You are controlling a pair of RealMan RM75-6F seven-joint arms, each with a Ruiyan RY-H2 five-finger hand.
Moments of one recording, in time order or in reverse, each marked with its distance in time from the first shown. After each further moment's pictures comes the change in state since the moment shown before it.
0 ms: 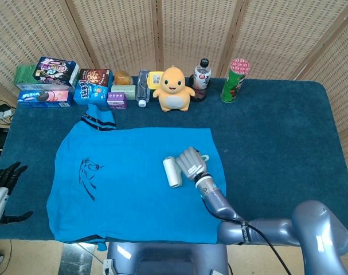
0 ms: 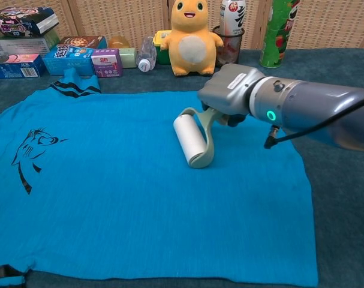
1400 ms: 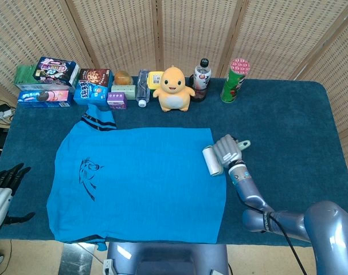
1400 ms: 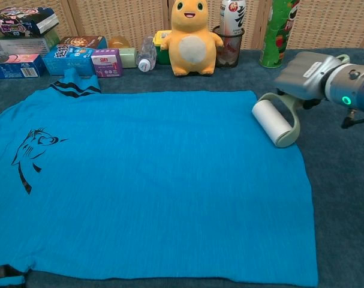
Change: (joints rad) left arm -0.005 -0.012 0.004 -0.014 -0.013 -0.010 0.046; right arm -0.060 0.125 -0.185 0.219 -0.011 -0.023 0.127
